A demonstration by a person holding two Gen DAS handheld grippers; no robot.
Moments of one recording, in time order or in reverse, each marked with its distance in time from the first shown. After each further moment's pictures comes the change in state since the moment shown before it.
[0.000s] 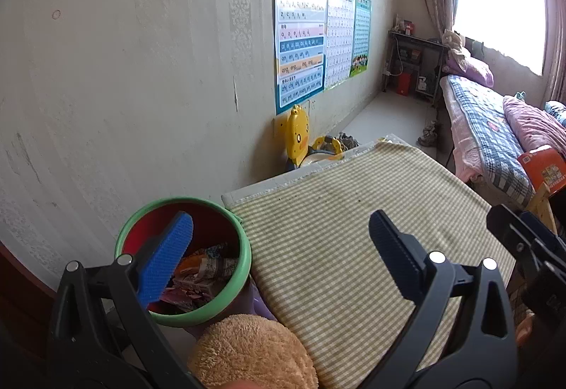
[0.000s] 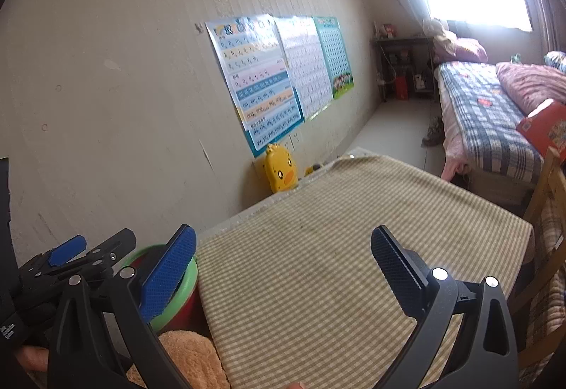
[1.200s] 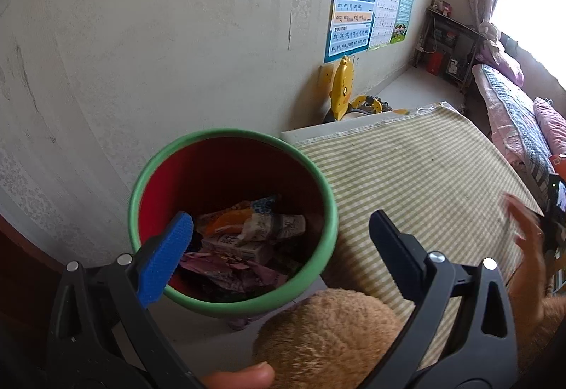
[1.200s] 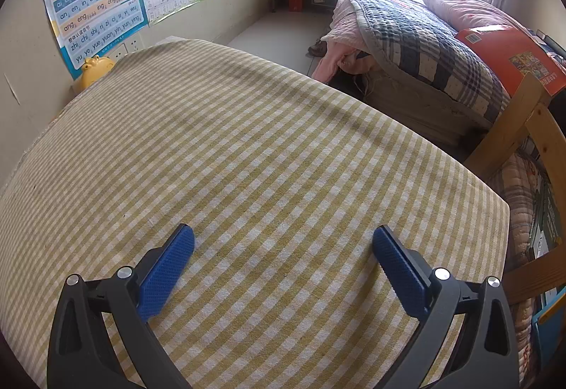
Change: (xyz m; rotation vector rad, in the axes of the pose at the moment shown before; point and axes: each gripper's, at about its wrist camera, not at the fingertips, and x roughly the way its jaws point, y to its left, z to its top) left arm 0.073 0.111 -0.059 -0.111 0.156 0.050; right arm 0.160 -0.210 -0.015 0.030 0.337 -0.499
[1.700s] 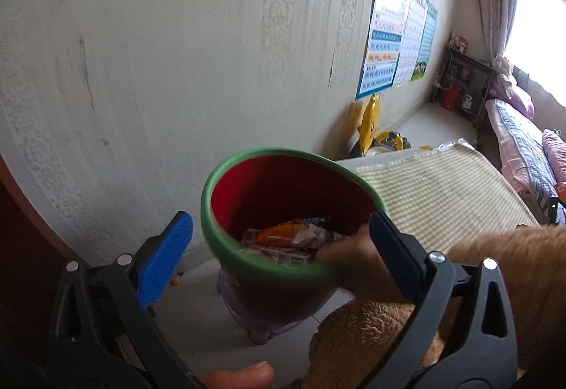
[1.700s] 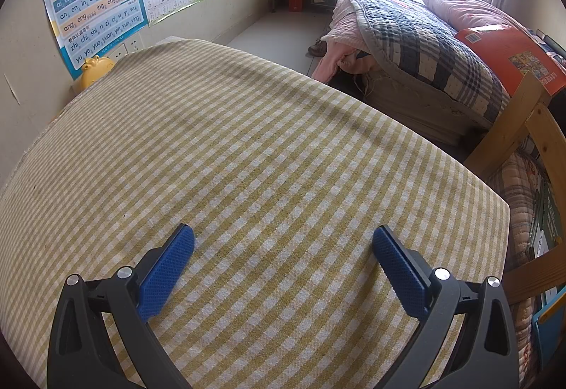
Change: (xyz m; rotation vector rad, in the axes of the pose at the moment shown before) left arm -0.056 0.069 -0.011 -0.078 -0.136 0.048; right arm 0.001 0.000 0.000 0.000 0.000 0.000
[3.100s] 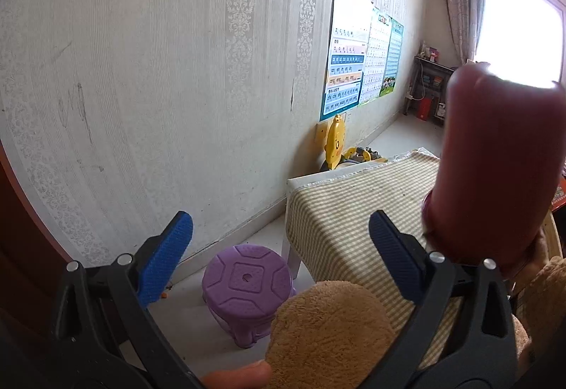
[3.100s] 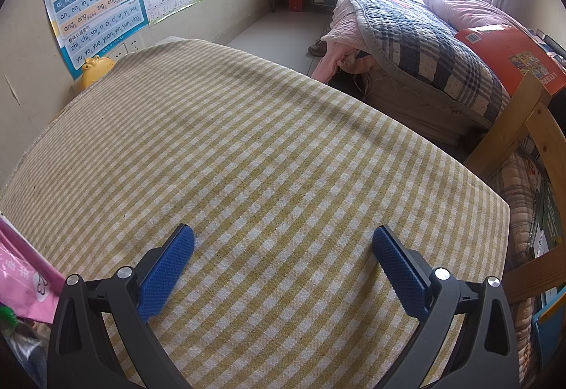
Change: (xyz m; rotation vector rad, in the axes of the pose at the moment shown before) left arm -0.073 -0.043 -0.004 0.059 -0.088 -0.074; right arm -0.004 -0.001 0.000 0.000 -0.001 0.000
